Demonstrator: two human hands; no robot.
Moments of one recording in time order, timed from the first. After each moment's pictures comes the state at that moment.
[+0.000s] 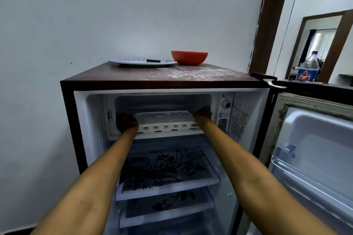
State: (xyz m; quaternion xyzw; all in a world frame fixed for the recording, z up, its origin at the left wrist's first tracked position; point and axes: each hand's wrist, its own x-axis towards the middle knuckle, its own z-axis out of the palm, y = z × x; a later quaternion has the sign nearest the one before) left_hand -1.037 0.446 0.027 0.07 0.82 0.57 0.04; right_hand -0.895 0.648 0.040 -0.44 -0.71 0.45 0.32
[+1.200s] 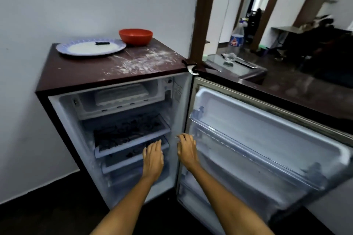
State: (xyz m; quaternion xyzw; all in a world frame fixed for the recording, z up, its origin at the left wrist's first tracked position) left_hand -0.720 0.364 -0.026 0.47 0.86 0.20 0.05; right_hand -0.616 0.461 -0.013 -0.43 -0.87 0.14 0.21
